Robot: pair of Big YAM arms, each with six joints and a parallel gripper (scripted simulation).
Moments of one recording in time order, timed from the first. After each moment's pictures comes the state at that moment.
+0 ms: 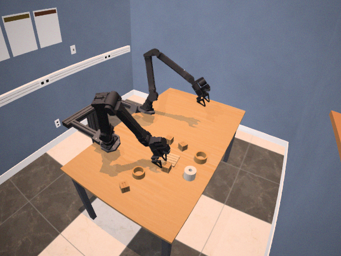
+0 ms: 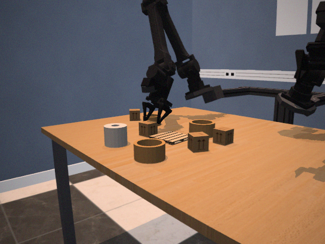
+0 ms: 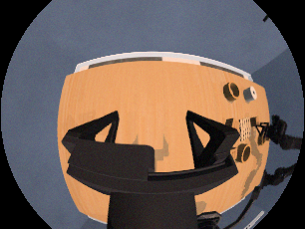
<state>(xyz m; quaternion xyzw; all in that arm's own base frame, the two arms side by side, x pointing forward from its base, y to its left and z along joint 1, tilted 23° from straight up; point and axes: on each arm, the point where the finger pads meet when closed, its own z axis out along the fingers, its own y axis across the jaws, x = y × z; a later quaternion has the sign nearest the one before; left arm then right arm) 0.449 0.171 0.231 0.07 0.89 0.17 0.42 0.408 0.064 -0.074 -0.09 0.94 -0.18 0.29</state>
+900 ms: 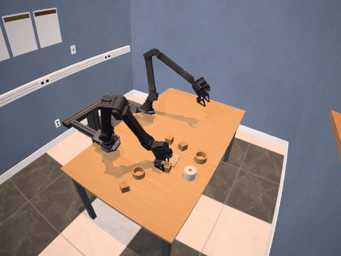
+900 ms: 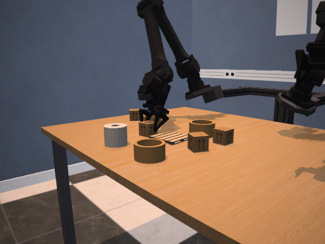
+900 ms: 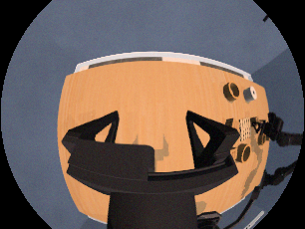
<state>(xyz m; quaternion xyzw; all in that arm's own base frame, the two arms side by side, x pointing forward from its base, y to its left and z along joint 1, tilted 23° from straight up) 0.449 0.171 0.231 0.07 0.89 0.17 0.42 0.430 0.056 -0.099 -0.09 0.94 -0.18 0.29</state>
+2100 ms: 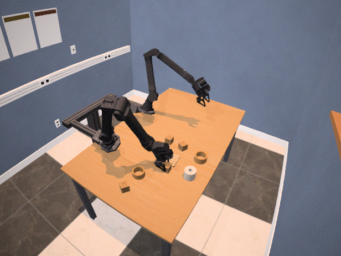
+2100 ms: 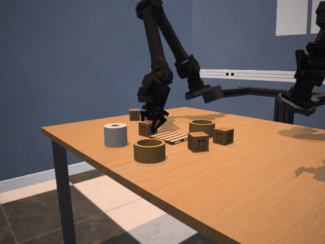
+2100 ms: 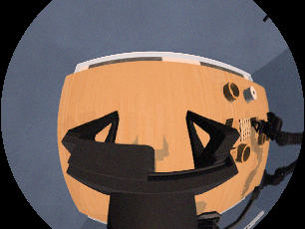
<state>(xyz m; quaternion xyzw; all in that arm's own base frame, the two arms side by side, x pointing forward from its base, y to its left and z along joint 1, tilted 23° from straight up) 0.449 0.171 0.231 0.07 0.89 0.17 0.42 0.434 0.055 -0.105 -0.09 0.94 -0.18 0.29</state>
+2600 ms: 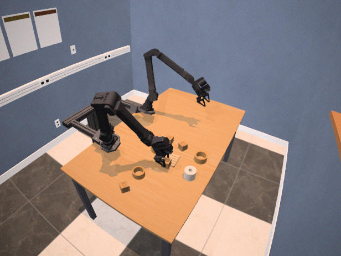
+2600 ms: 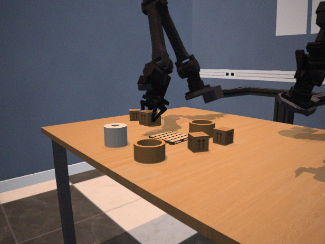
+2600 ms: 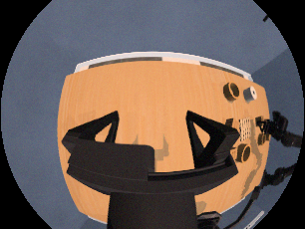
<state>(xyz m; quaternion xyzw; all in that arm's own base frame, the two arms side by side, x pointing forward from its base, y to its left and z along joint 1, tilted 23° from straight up) 0.449 0.171 0.231 0.07 0.89 0.17 0.42 0.427 0.071 -0.064 -0.09 0.93 -0.18 0.29</state>
